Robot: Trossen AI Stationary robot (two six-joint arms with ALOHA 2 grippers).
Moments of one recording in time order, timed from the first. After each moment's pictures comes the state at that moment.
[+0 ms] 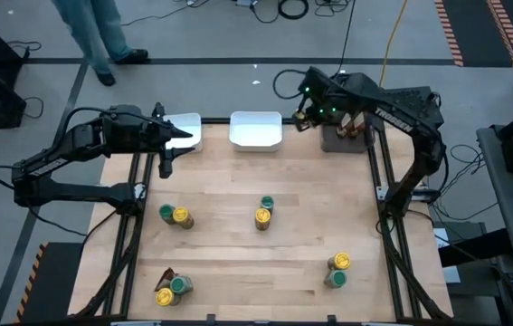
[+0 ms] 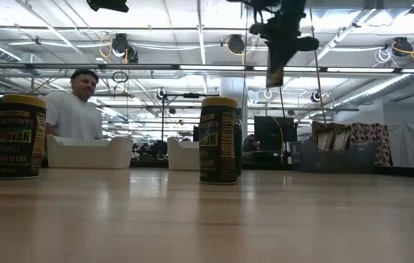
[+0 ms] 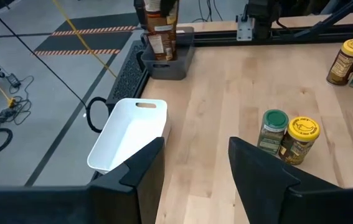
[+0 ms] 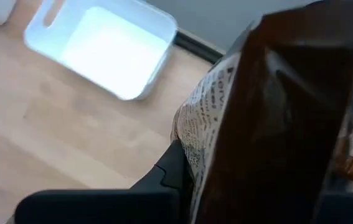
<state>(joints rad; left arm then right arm) 0.33 0.88 1.20 -0.79 0.04 0.21 -0.55 1.68 1.86 -1.34 0.19 0.52</state>
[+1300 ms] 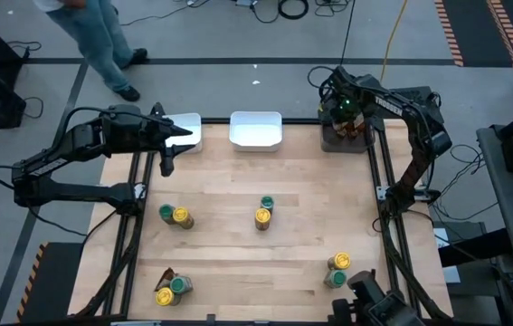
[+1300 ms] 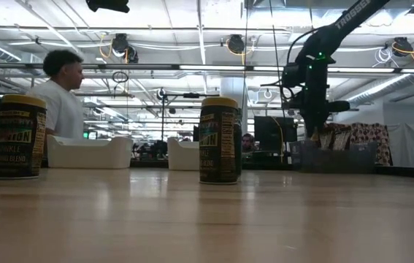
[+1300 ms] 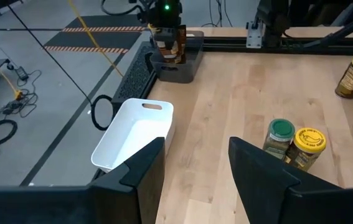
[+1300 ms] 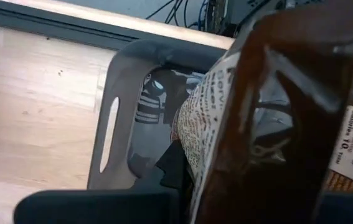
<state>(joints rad) 0.33 0.88 1.20 -0.77 0.00 0.16 -1.02 1.72 1.36 -1.00 0.07 0.38</state>
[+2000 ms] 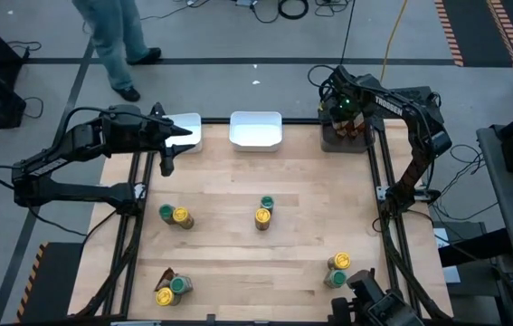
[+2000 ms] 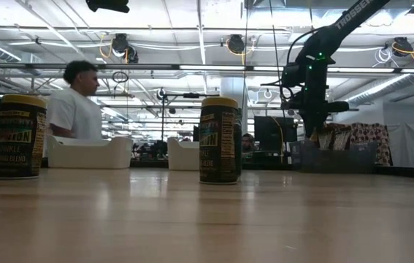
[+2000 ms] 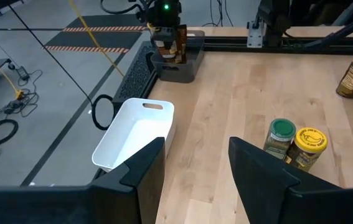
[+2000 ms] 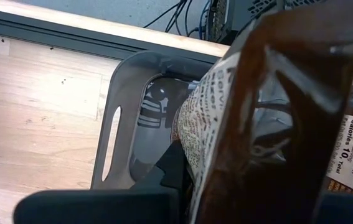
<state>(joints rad) 0.33 0.88 1.20 -0.77 0.00 0.16 -1.02 1.72 1.36 -0.97 0.07 0.38</state>
